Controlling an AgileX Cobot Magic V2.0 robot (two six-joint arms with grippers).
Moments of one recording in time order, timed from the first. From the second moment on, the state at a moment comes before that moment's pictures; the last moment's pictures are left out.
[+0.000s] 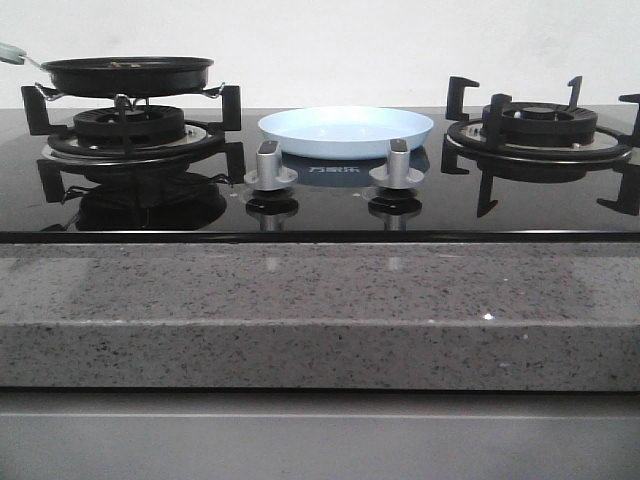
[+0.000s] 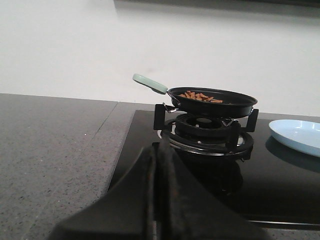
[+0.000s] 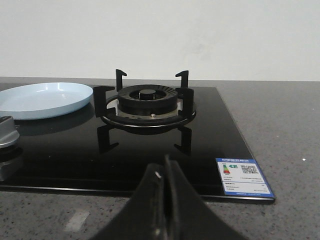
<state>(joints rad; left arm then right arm) -0.04 0.00 0.00 -0.04 -0.03 -0.05 0.03 -0.01 0.03 0.05 0.00 0.01</state>
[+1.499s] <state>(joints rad) -0.04 0.01 -0.27 -0.08 0.24 -0.05 0.03 -0.01 -0.19 0.05 0.17 0.01</state>
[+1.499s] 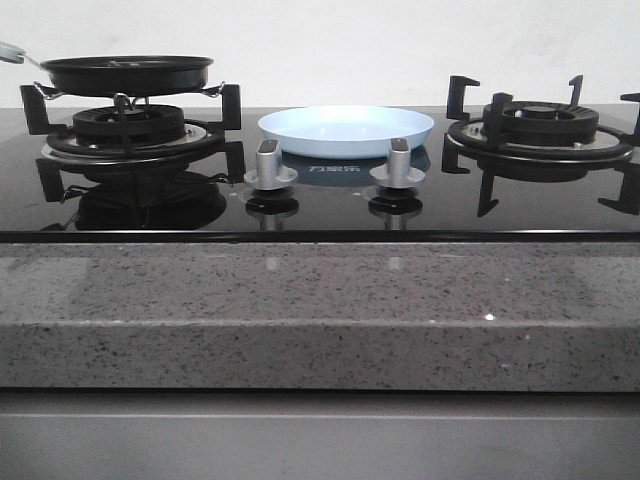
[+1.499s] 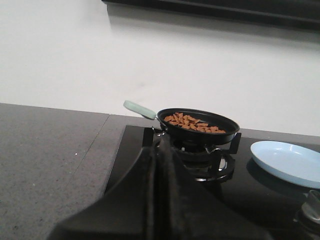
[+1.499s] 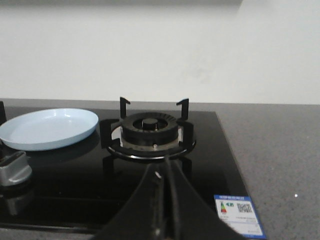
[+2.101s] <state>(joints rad) -0.04 0.46 -0.72 -0.08 0.59 -0.05 0.03 0.33 -0.59 0.05 0.46 0.01</state>
